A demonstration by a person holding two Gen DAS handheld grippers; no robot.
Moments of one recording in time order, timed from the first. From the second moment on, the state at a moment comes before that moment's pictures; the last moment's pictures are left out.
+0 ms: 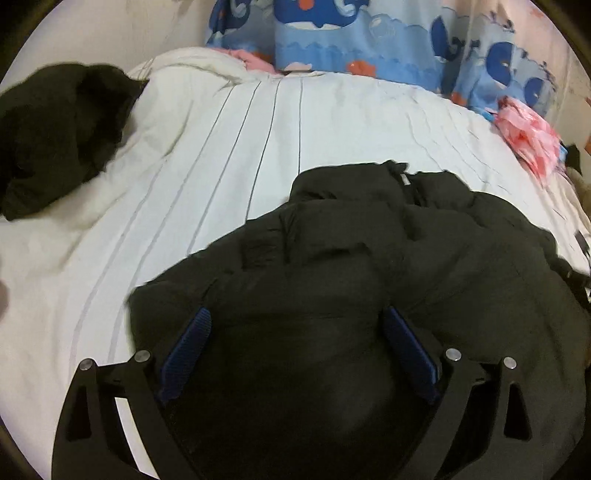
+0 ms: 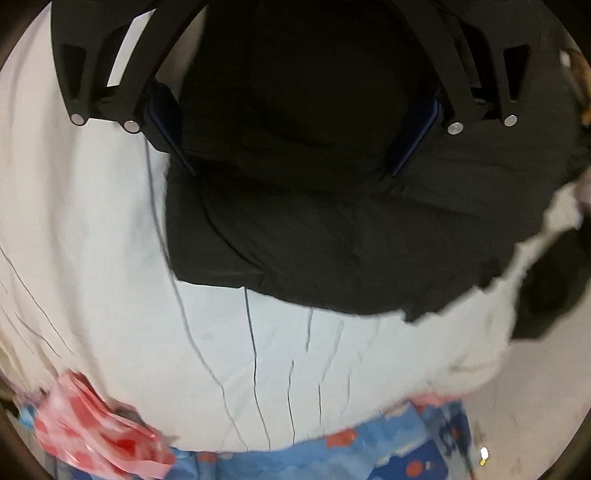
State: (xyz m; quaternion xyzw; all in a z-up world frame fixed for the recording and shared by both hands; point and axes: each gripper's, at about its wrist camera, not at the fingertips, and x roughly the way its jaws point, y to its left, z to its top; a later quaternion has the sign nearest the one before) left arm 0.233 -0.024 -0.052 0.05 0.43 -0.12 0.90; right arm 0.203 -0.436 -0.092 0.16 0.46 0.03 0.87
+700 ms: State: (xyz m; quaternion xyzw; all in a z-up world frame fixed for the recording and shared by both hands) left arm -0.003 0.157 -0.099 -0.18 0.56 -0.29 0.75; right arm -0.113 -0.513 -0.100 0.38 0.48 0.17 0.77
